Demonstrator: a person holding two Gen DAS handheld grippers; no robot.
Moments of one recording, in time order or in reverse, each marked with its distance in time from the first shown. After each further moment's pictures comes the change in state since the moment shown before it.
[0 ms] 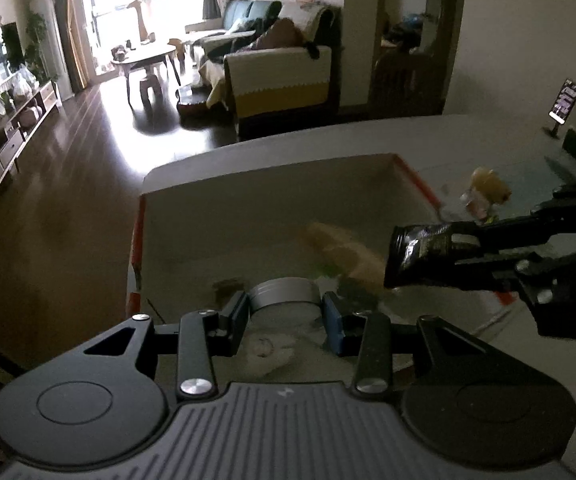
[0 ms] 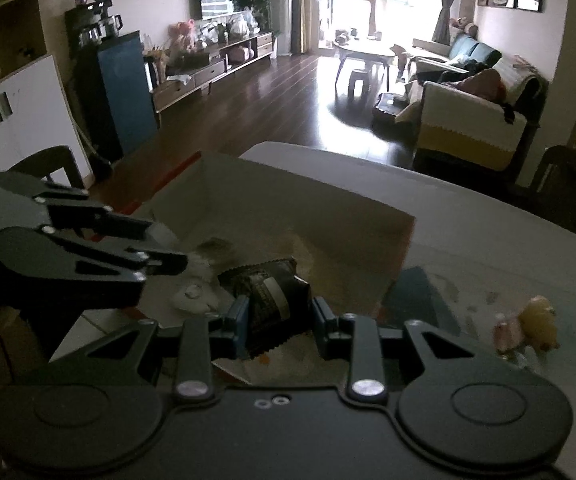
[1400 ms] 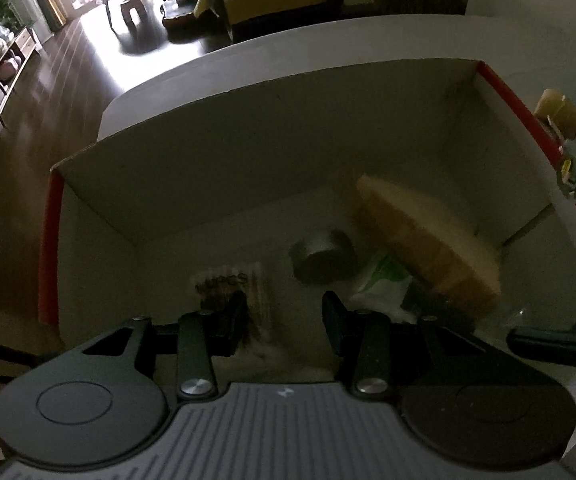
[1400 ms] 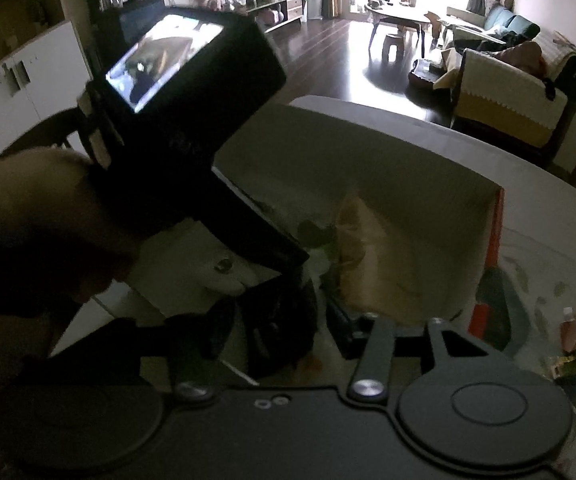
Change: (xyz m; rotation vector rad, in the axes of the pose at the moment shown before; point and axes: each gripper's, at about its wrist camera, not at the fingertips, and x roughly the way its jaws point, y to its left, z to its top) left arm 0.121 -0.001 0.019 0.053 0.309 0.021; right arm 0.041 0.026 -0.001 -0.016 0.110 0.093
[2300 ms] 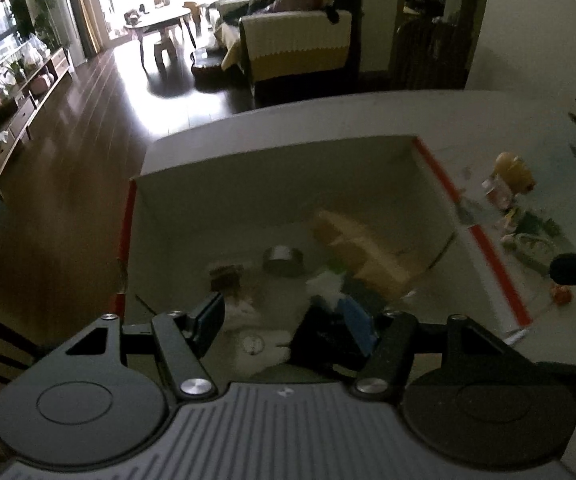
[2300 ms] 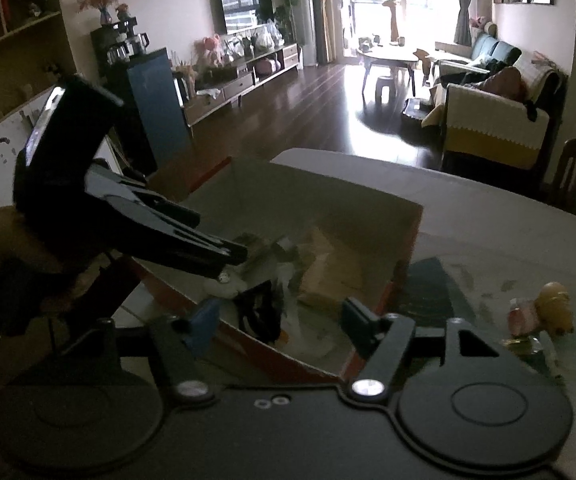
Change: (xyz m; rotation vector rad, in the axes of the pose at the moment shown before) left arm -0.105 -0.017 -0.030 -0.098 -0.193 0.014; right arm -0.101 -0.033 -0.031 0.036 -0.160 0.026
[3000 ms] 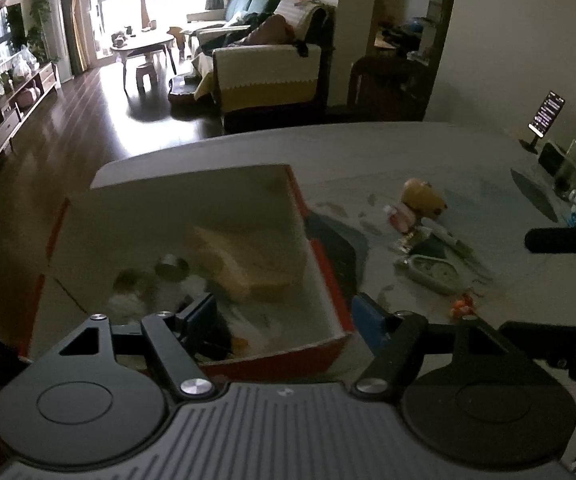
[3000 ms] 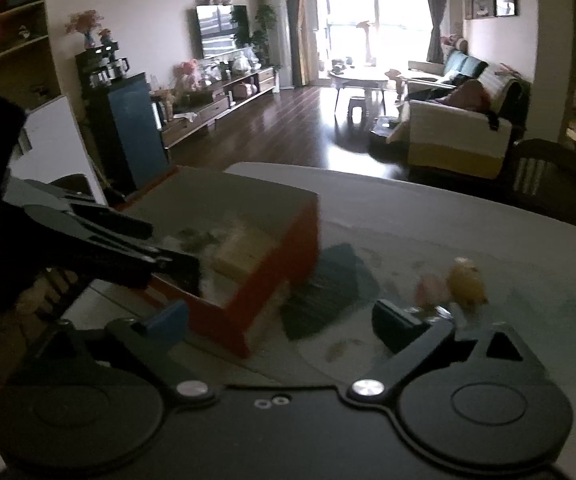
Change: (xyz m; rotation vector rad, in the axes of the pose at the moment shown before) left arm -0.048 -0.107 -0.012 -0.033 -0.087 -0.071; right arm -0.075 -0.083 -0.055 0.024 -0.073 -0.064
